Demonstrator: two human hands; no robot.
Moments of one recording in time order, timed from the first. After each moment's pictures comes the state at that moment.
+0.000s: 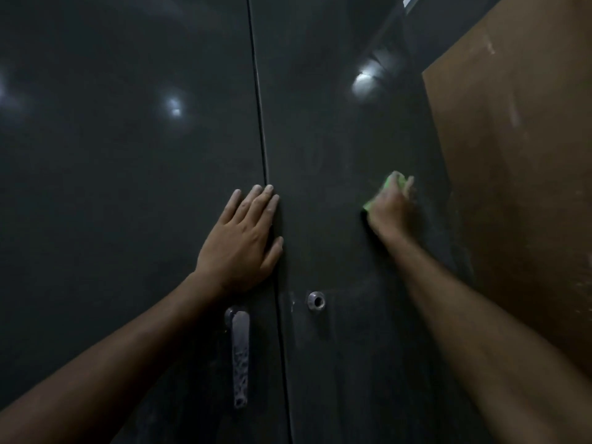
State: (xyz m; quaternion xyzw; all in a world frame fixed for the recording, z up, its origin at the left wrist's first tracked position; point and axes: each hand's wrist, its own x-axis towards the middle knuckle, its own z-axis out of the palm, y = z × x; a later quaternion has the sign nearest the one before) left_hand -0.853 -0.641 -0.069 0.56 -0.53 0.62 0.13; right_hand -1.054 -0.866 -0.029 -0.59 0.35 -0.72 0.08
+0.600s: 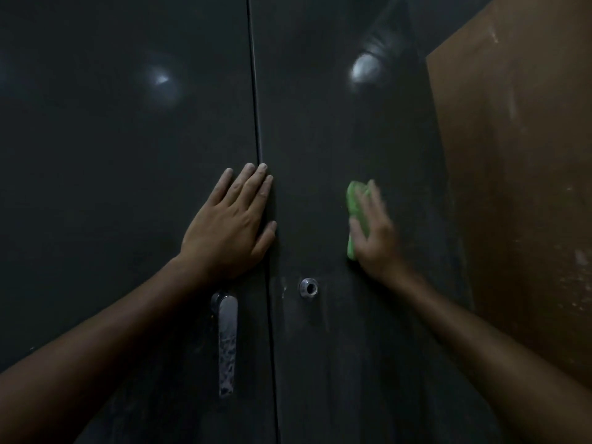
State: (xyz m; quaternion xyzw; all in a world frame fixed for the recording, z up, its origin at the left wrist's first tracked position) left_hand -0.853 -0.640 -0.072 0.56 -0.51 0.64 0.11; right_hand -1.050 -0.855 -0.111 -0.73 0.12 -0.68 -0.06
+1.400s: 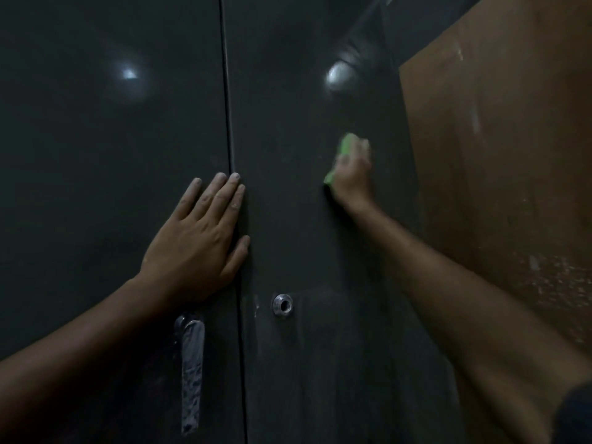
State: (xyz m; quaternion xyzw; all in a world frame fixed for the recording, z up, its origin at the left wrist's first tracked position) left_hand -0.852 -0.643 -0.072 0.54 -0.51 0.66 0.12; right_hand -1.046 -0.861 0.023 -0.63 0.26 -0.73 0.02
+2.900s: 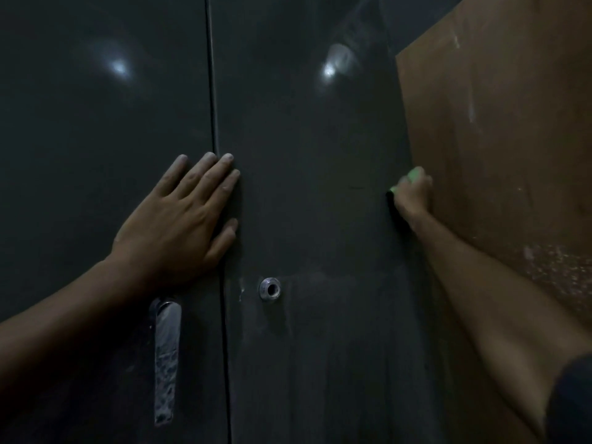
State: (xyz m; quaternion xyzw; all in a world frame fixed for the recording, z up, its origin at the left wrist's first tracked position) left_hand -0.850 -0.647 -0.075 0.52 -0.52 0.67 0.10; right_hand -1.139 -0.983 -0.034 -0.51 0.39 -0.75 0.18
